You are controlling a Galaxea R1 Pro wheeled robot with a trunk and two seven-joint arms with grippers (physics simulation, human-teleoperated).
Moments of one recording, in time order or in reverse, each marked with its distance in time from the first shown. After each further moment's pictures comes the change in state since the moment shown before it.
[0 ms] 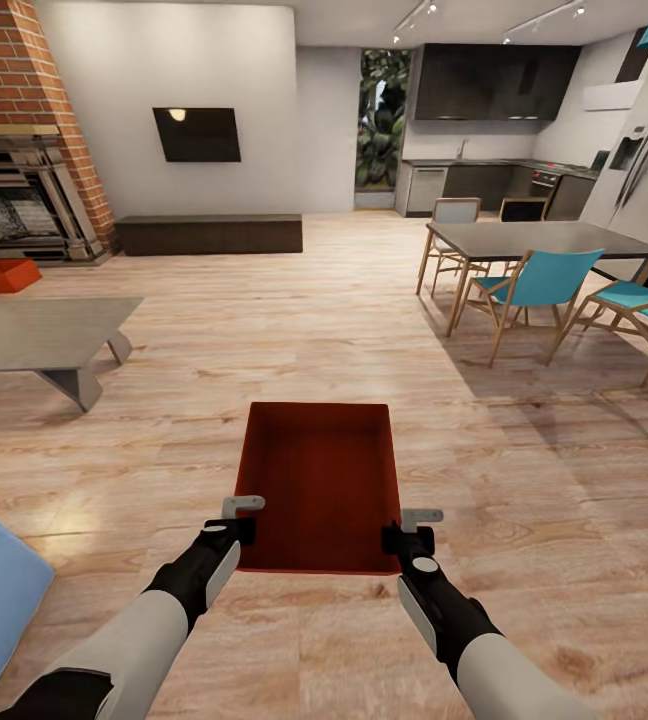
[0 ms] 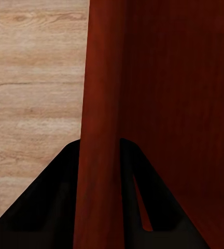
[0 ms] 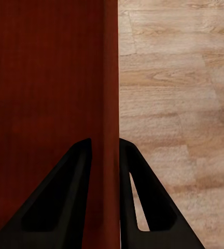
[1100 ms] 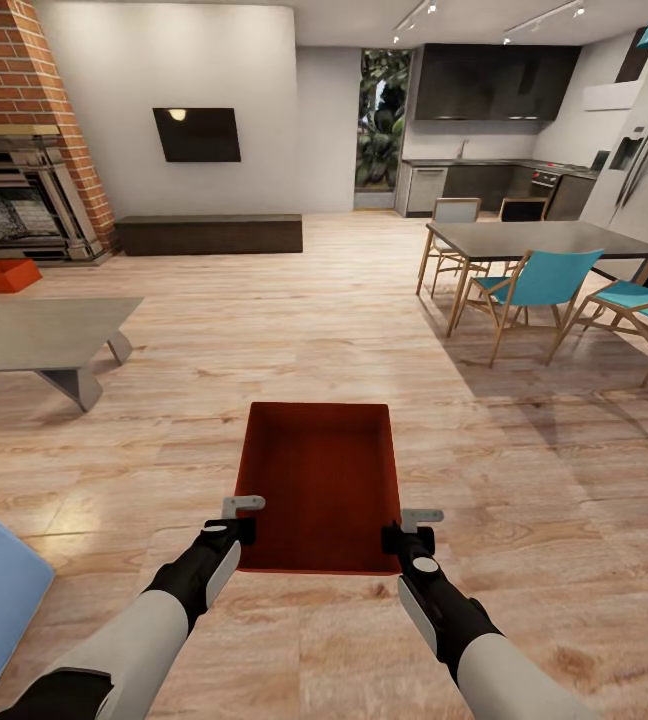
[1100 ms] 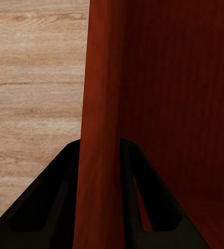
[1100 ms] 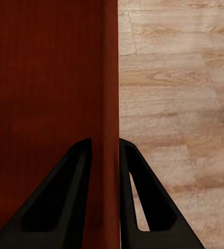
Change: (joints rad) left arm 0.000 -0.001 0.000 0.000 -0.001 0.001 0.001; right arm 0.000 -0.001 0.003 0.001 -0.003 -0.001 0.000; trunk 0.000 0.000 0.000
